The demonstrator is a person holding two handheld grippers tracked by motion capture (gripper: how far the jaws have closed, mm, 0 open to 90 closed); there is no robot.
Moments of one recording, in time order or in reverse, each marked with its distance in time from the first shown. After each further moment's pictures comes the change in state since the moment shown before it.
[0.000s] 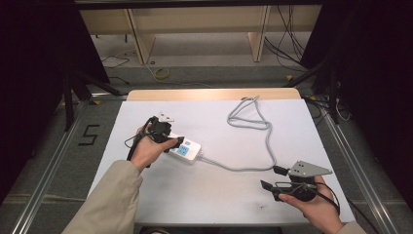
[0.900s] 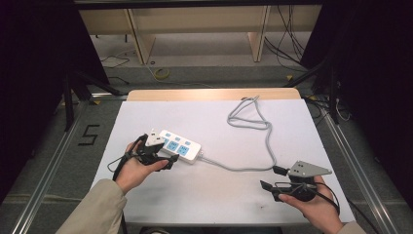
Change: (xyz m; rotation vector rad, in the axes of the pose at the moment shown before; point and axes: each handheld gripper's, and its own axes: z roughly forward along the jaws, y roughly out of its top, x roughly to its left) left arm -0.014 -0.051 -0.035 -0.082 -0.054 0.088; right arm 0.000 0.000 0.001 0.002 0.004 -0.006
